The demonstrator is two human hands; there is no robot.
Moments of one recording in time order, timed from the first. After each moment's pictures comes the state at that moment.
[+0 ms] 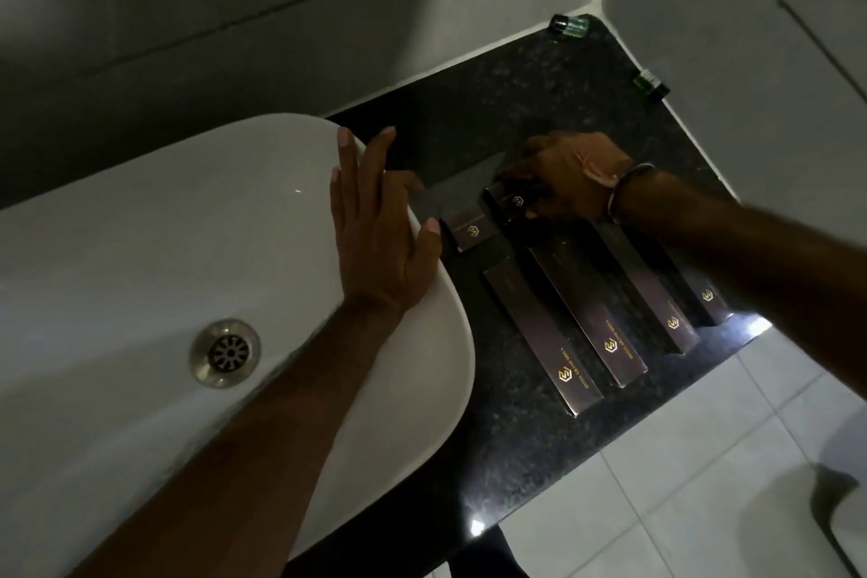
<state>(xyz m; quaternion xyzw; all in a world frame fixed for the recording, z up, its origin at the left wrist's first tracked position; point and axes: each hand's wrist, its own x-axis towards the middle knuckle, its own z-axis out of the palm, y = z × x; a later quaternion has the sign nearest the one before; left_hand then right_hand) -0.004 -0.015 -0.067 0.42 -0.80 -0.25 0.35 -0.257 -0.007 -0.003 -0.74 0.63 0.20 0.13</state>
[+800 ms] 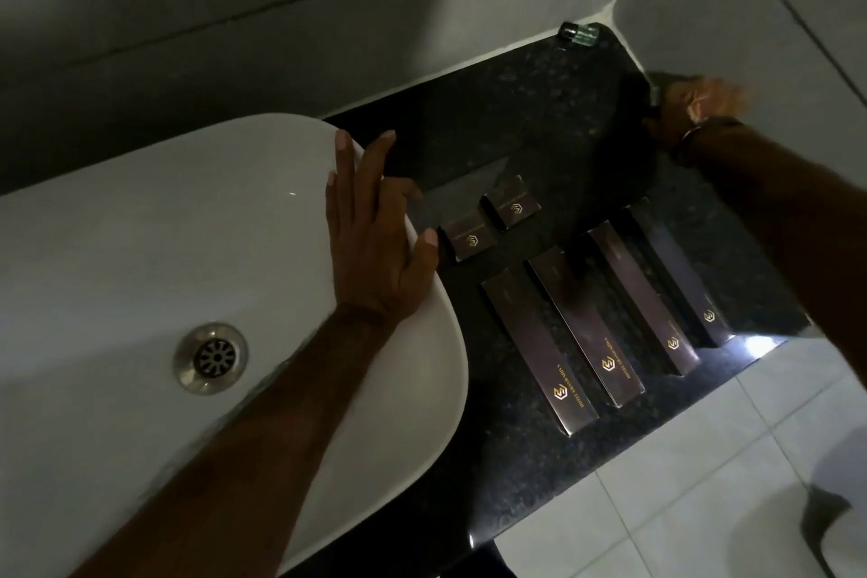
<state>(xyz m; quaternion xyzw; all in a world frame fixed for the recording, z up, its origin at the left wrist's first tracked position) -0.005 -0.015 -0.067 0.43 -0.79 -0.25 0.35 -0.395 -0.031 -0.023 -0.48 0.86 0.15 0.06</state>
